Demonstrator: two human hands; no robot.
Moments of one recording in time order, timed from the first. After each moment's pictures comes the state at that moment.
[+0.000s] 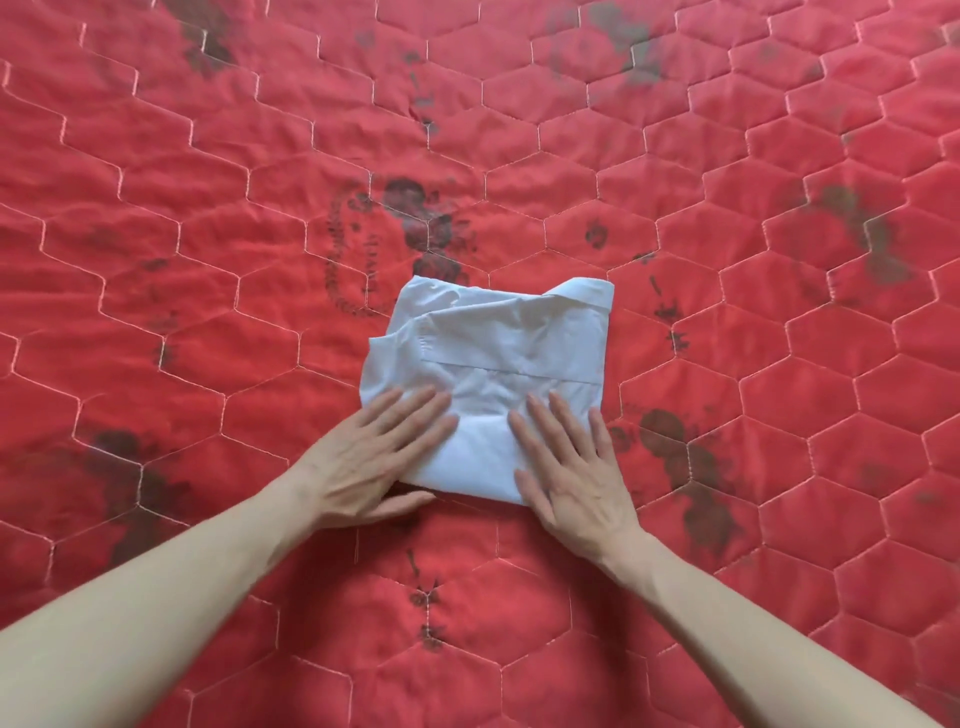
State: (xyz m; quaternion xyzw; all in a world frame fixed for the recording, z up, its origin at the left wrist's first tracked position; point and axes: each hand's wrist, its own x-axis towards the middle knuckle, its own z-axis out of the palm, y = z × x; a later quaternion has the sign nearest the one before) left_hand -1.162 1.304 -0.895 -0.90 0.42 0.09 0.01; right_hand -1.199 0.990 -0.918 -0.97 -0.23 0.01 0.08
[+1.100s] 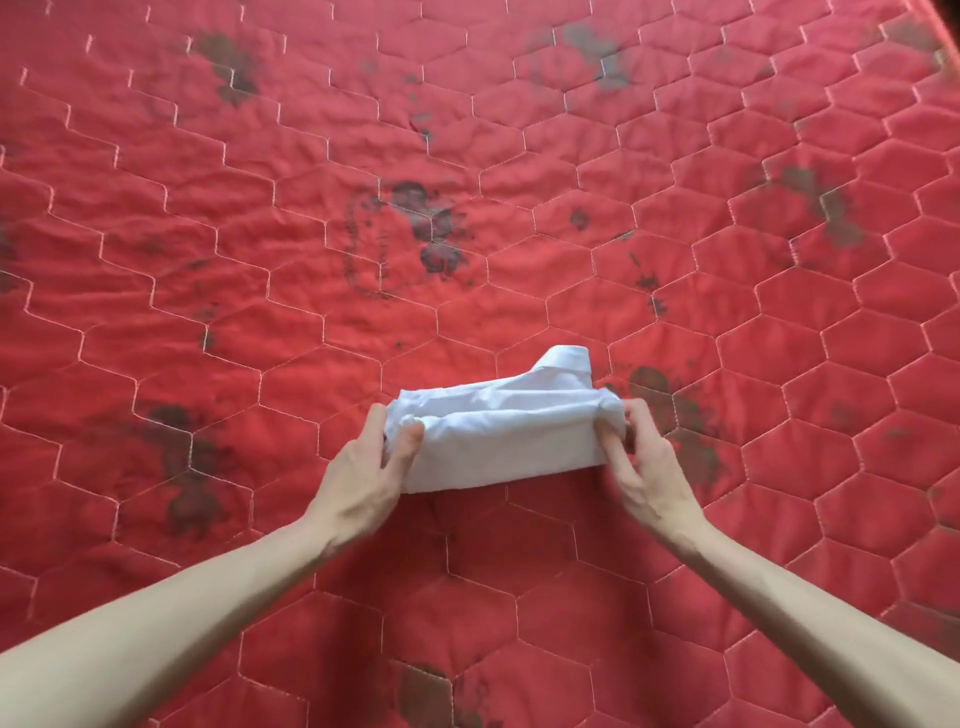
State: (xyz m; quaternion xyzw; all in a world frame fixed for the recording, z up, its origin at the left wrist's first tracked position) left_hand -1.247 1.287 -0.829 -0.89 -0.07 0.20 -0.41; right_hand -1.251 0.958 -0.838 -0.89 0.05 0.09 0.44
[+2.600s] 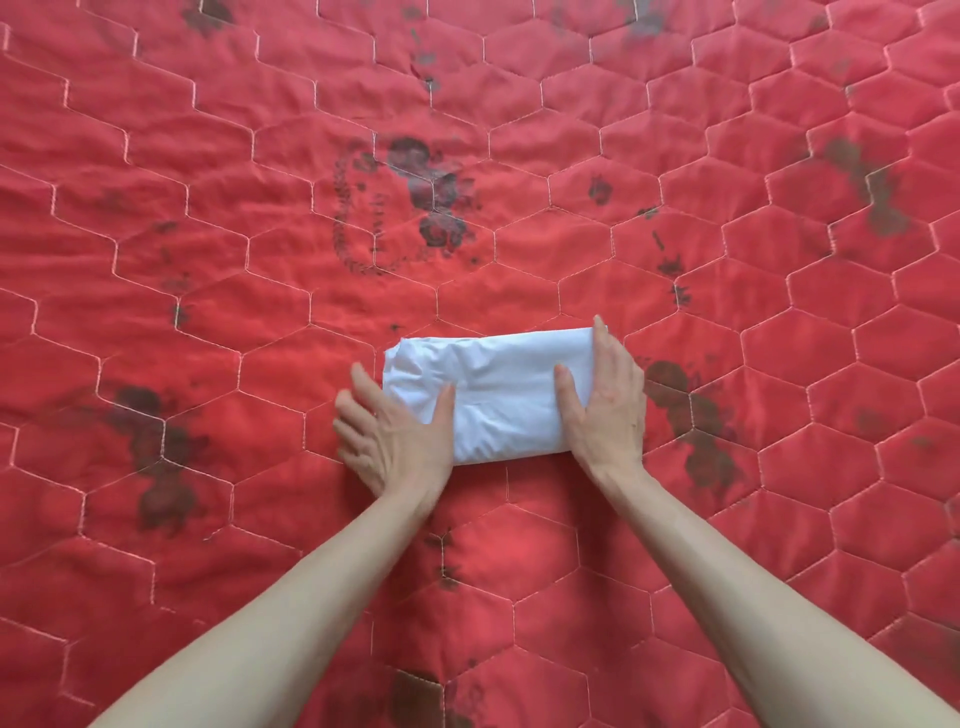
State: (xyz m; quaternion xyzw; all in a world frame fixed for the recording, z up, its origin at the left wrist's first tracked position) left_hand -1.211 1.208 -0.869 -0.89 -0.37 0.10 -0.24; right_hand -1.187 1.012 -0.879 -0.95 0.12 0.00 0.30
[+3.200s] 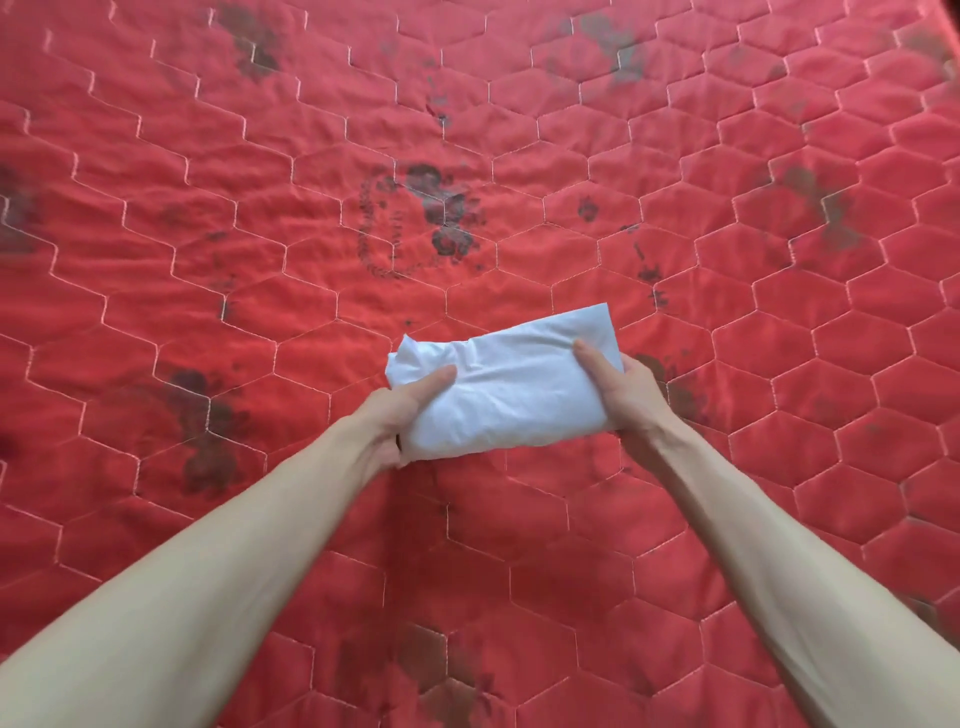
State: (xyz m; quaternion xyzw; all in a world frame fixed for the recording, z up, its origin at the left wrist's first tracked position) left_hand -1.200 1.256 -0.817 -0.54 -0.44 0.33 -0.64; right_hand -1.187 0.986 -0.809 -0.72 0.27 0.20 0.61
